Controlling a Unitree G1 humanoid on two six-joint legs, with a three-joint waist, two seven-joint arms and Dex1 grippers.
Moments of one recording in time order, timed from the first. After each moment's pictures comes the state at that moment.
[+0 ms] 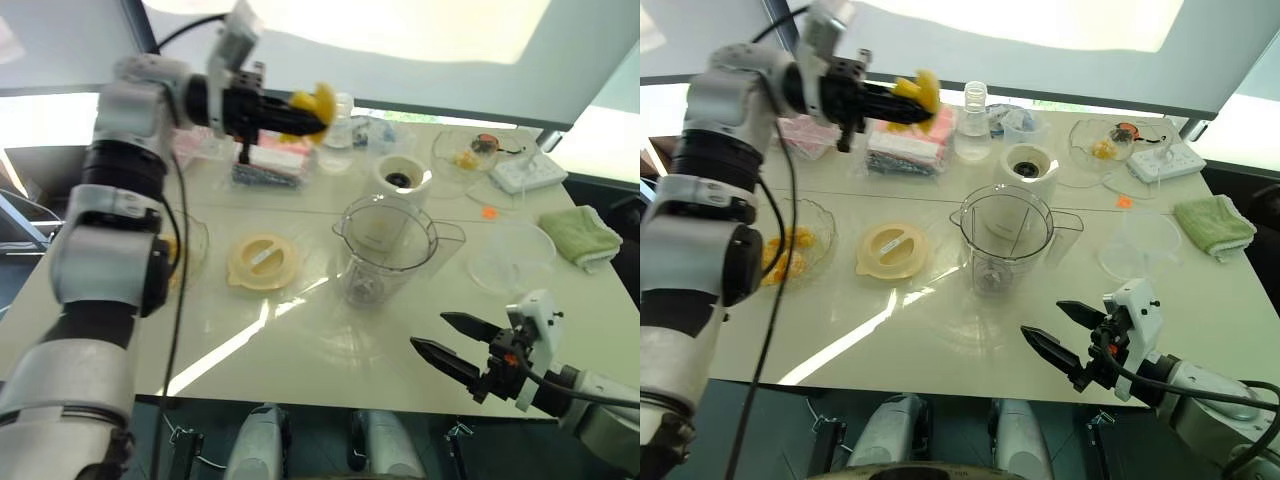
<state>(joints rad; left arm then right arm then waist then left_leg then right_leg) -1.43 0.42 -0.15 0.88 -0.31 0.27 -1.61 0.47 -0.75 -0.42 -0.84 1.11 0.76 0.35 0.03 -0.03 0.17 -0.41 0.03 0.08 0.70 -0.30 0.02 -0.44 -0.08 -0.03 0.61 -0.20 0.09</state>
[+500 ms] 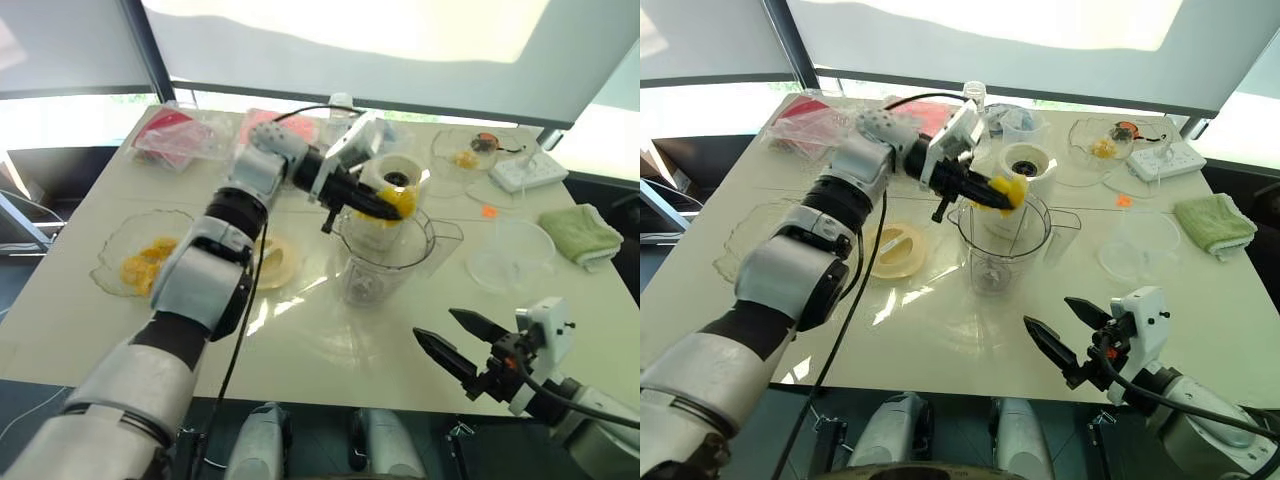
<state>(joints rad) -1.35 0.15 -0.22 1.03 -0.14 0.03 -1.61 0.53 -0.66 -0.41 -0.92 1.06 0.71 0.25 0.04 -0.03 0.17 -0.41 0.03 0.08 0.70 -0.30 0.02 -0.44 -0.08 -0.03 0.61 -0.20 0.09</state>
